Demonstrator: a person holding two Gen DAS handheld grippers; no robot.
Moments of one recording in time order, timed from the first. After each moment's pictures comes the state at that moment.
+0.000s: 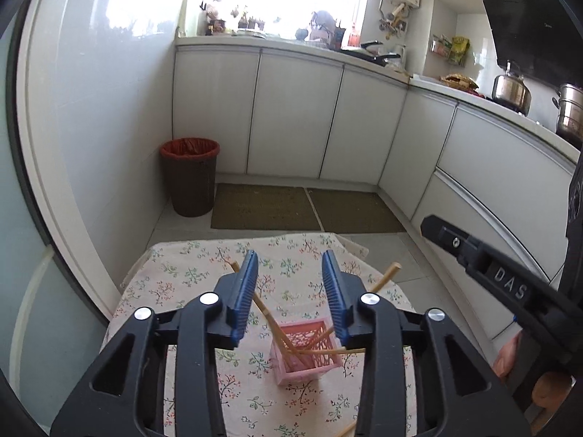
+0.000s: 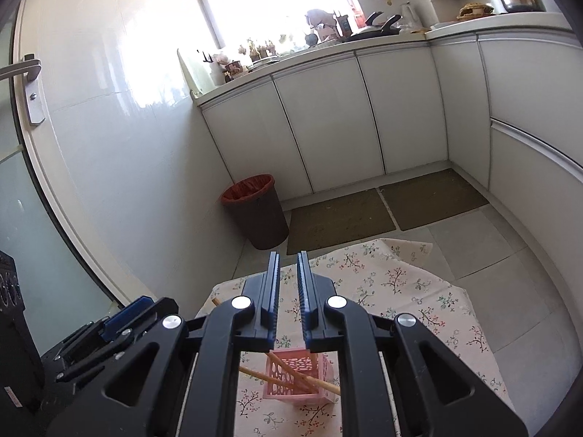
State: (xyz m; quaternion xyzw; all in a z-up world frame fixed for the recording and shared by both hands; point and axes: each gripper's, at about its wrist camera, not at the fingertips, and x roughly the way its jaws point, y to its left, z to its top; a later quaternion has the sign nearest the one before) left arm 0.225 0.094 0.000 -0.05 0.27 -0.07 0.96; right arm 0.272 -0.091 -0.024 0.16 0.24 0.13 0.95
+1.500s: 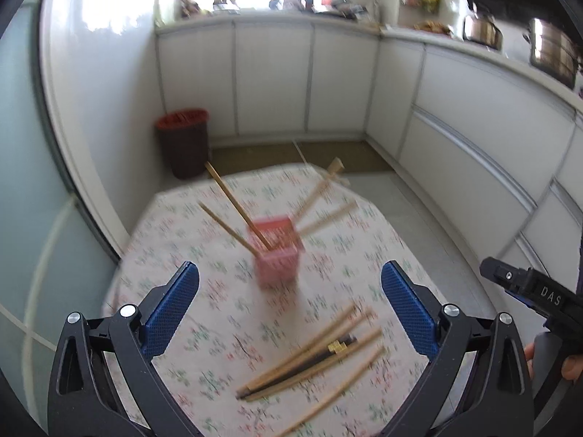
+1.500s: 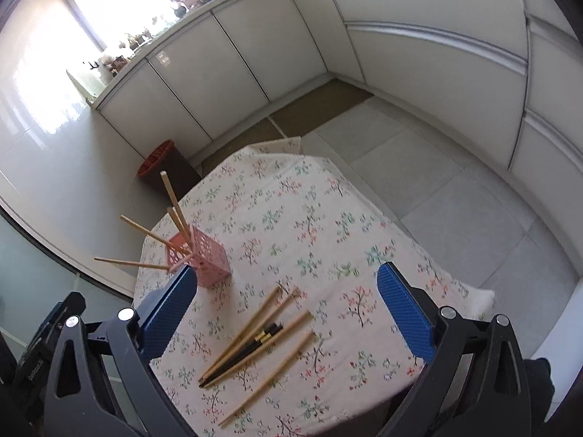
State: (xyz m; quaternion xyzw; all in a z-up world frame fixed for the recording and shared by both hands) left arm 0.113 0.034 -0.034 0.02 0.36 -0.09 0.93; right arm 0.105 -0.234 -0.119 0.29 0.39 -0.02 0.87
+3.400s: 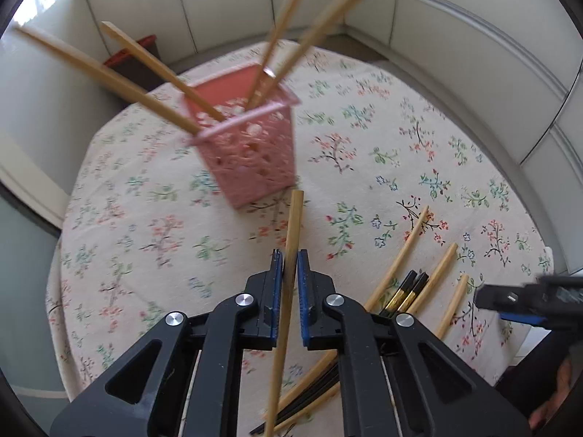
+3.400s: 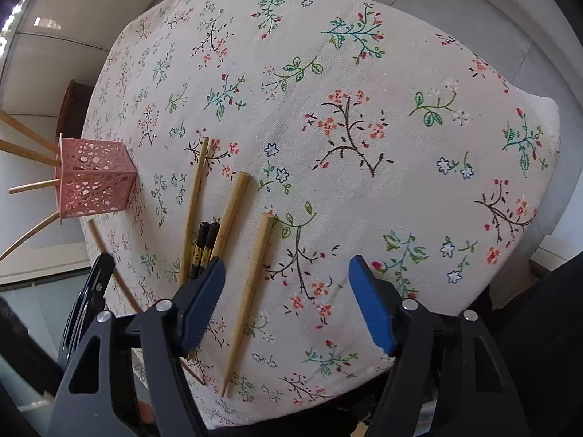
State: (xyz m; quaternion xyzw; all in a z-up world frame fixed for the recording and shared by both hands) left arm 0.182 0.039 -0.190 0.11 0.48 -0.12 0.86; right arm 0.150 -0.181 -0.289 0.39 0.61 -0.08 0.68
